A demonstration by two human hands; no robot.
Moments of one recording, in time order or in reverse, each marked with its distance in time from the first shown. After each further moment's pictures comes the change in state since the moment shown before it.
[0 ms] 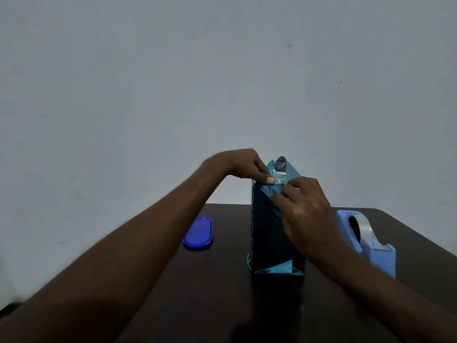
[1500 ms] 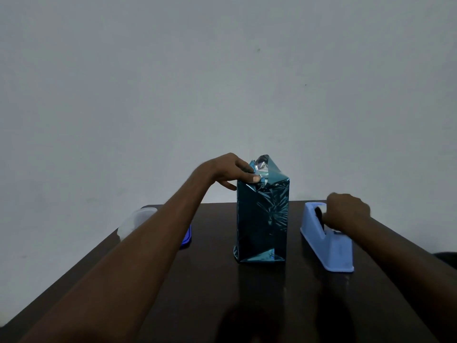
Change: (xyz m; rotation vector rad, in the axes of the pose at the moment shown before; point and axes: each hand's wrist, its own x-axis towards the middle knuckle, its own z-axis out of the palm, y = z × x) left_hand 0.007 0.010 0.024 -0.507 0.069 -0.066; right_hand -0.035 0.107 -0.030 -0.175 -0.905 0.823
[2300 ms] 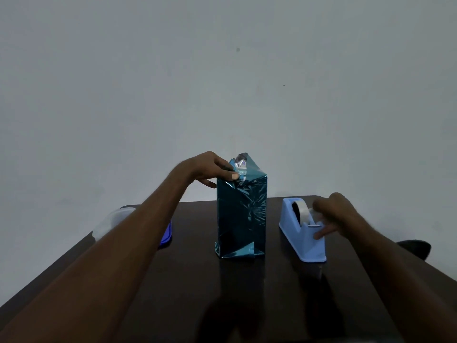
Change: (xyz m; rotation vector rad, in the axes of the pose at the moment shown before) left_hand 0.001 -0.001 -0.001 -0.016 0.025 0.015; right_hand -0.004 0.021 -0.003 1.039 -0.191 0.242
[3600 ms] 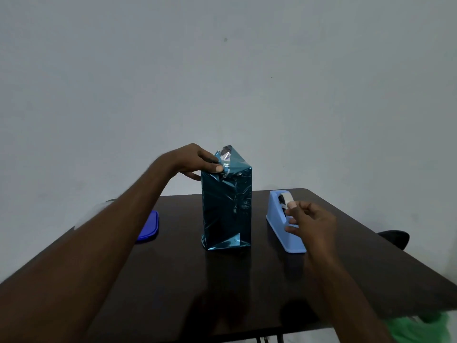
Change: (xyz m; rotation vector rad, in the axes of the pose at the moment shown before) left_hand 0.000 0.000 0.010 0.003 -0.001 -0.008; right_hand -0.068 0.046 0.037 0.555 0.326 -0.241
